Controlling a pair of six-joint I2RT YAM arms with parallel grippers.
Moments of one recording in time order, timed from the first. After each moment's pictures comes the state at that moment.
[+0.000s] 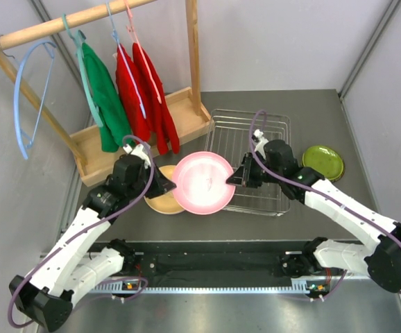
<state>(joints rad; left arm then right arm) -0.47 0.83 0.80 -0.61 0.17 -0.76 0.64 1.14 0.84 -0.28 -0.34 0.75</state>
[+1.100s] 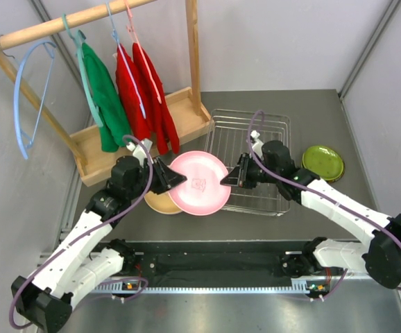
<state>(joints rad) -0.47 0.79 0.70 -0.32 0.30 -0.86 0.64 1.17 0.80 -0.15 -0.43 0.84</state>
